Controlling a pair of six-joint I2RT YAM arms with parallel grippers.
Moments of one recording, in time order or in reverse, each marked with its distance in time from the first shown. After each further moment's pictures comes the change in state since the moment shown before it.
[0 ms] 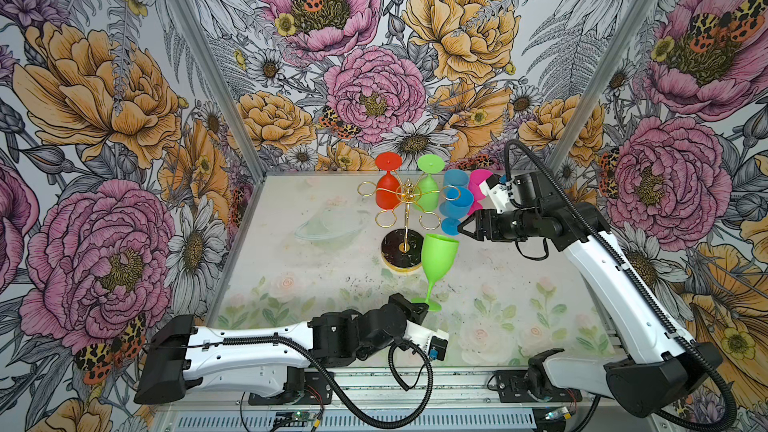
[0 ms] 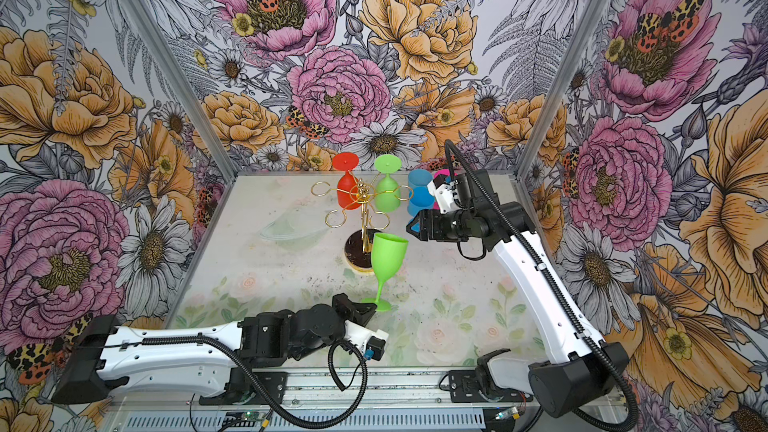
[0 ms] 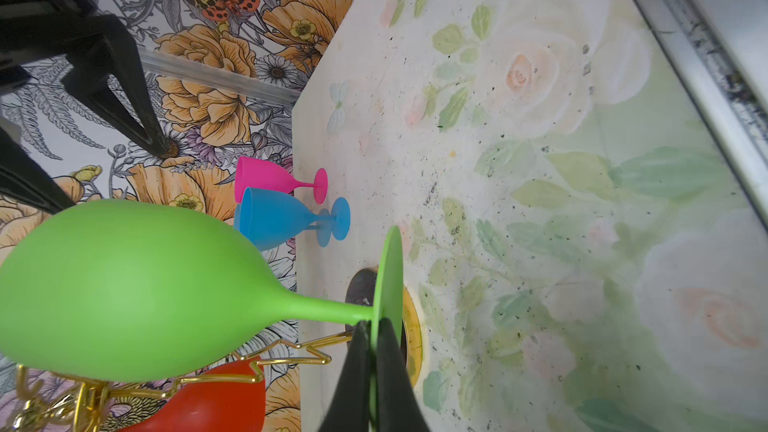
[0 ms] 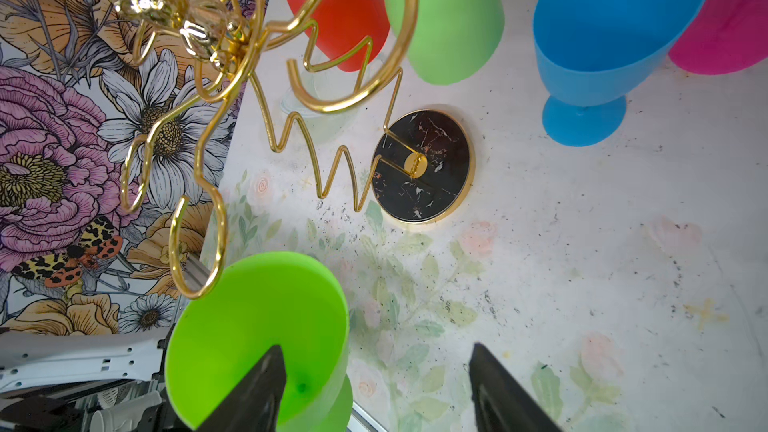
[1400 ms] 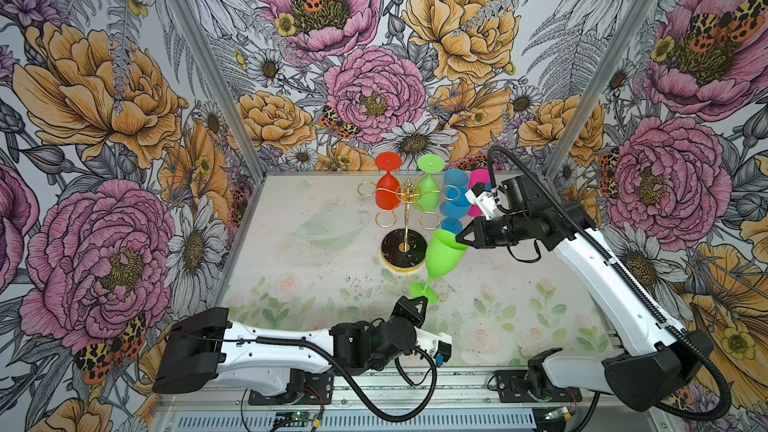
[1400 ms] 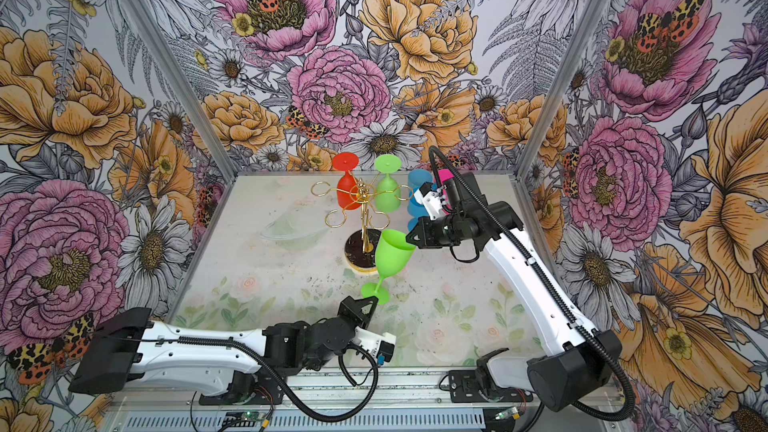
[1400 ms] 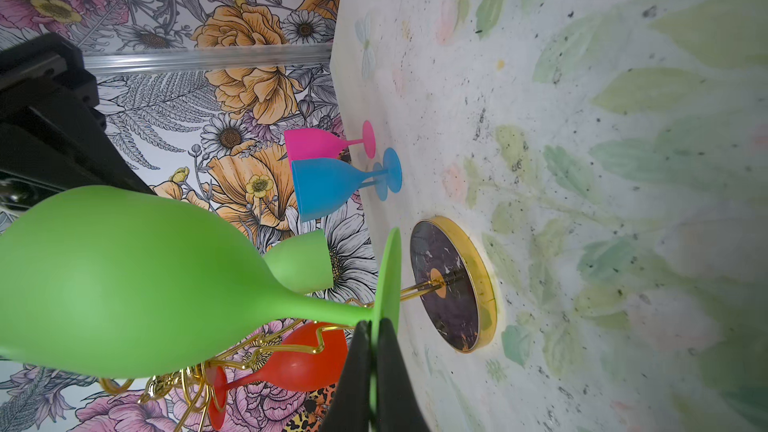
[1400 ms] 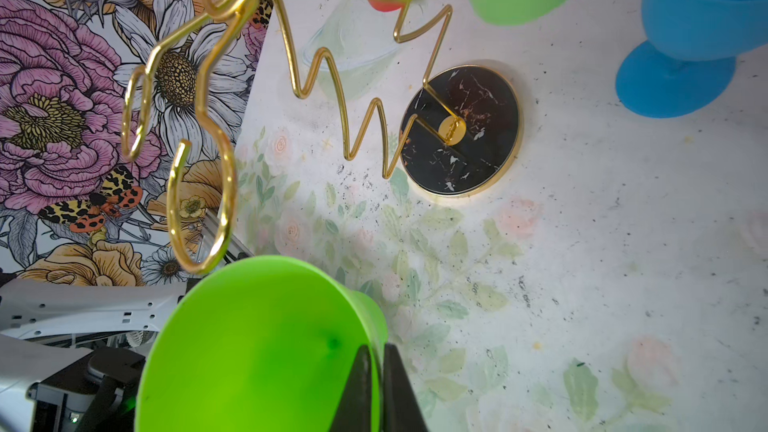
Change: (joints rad) left arm -0.046 0.136 -0.100 0.274 -0.272 0.277; right arm 0.043 0.025 -0.032 -0.018 -0.056 -0.034
